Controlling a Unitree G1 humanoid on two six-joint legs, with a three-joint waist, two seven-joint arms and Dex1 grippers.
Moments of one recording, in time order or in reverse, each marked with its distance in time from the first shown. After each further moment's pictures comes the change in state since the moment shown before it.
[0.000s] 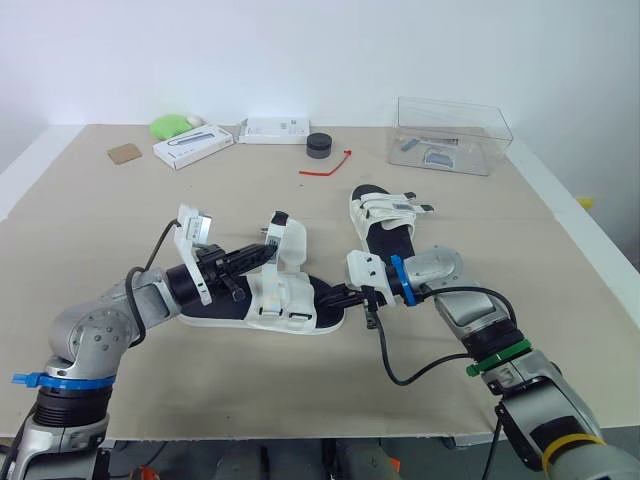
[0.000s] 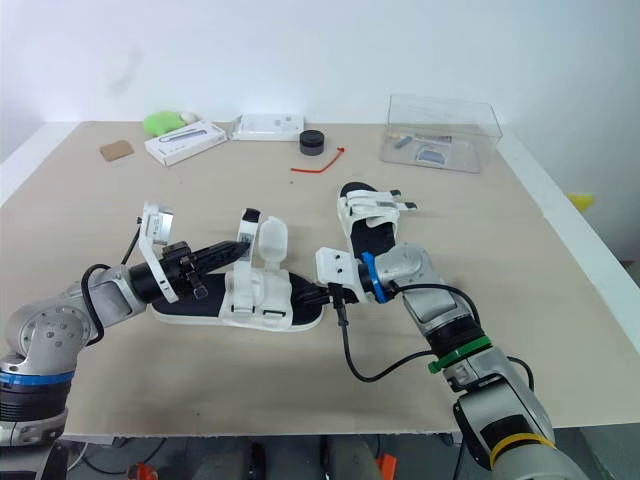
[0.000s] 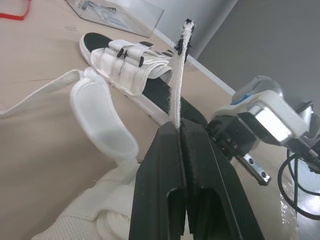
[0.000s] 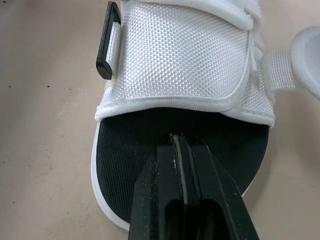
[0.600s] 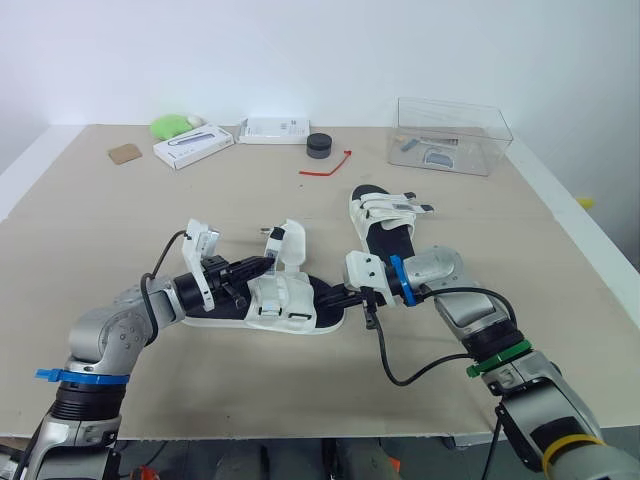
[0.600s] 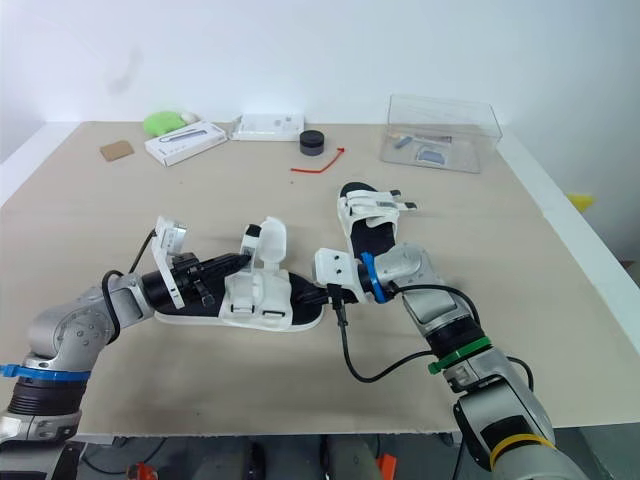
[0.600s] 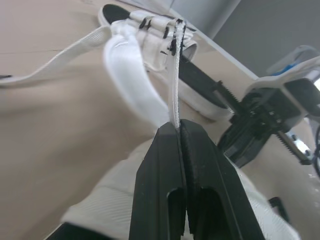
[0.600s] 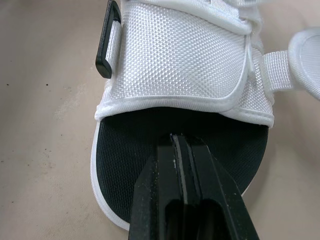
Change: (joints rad) left arm -0.004 -0.037 -0.041 0.133 0.217 -0.088 -0.135; right arm 0.005 0.000 -0.002 -0.018 -0.011 0.009 -0.007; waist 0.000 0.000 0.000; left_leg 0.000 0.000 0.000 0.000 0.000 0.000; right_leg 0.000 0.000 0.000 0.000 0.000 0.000
